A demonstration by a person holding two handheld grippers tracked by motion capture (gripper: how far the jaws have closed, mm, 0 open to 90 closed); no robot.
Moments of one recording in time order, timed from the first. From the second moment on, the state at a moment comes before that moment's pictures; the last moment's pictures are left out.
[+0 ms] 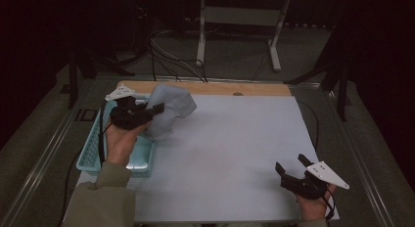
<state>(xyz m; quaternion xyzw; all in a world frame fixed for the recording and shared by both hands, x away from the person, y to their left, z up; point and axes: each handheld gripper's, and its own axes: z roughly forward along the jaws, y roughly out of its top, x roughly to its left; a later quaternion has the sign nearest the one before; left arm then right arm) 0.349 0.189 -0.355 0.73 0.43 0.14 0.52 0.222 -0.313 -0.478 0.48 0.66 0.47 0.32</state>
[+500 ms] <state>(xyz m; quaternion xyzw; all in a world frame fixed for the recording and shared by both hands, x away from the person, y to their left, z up) 0.357 0.170 -0.360 0.73 0.42 0.13 0.52 0.222 -0.314 -0.477 0.48 0.66 0.48 0.32</state>
